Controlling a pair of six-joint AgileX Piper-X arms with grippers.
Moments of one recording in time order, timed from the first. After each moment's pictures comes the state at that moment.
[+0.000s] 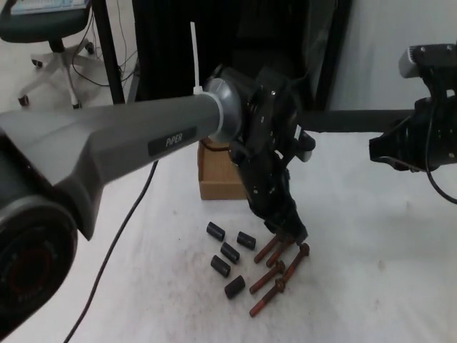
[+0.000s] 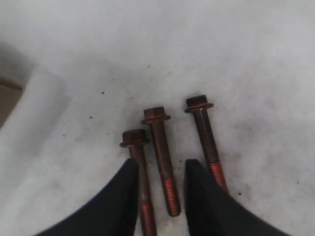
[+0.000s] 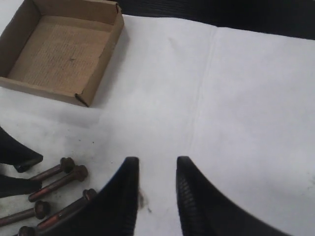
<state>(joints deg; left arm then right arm) -41.2 120.4 -95.0 48.7 13.2 17.1 4.0 75.9 -53.6 29.2 -13.4 -4.7</state>
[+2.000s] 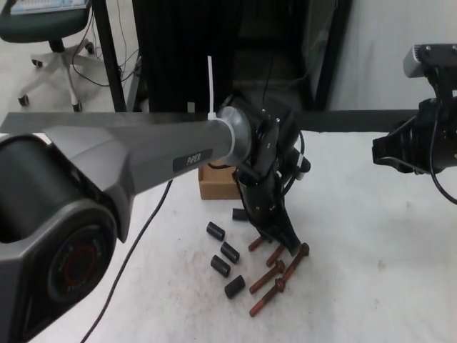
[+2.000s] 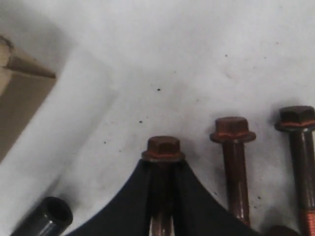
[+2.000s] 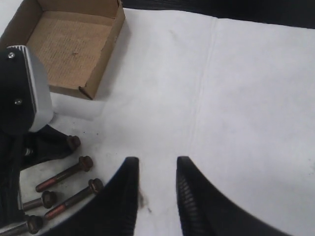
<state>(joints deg) -41.3 127.5 -98.6 46.3 2.6 13.8 4.0 75.2 -53.7 31.8 -13.4 -4.0</state>
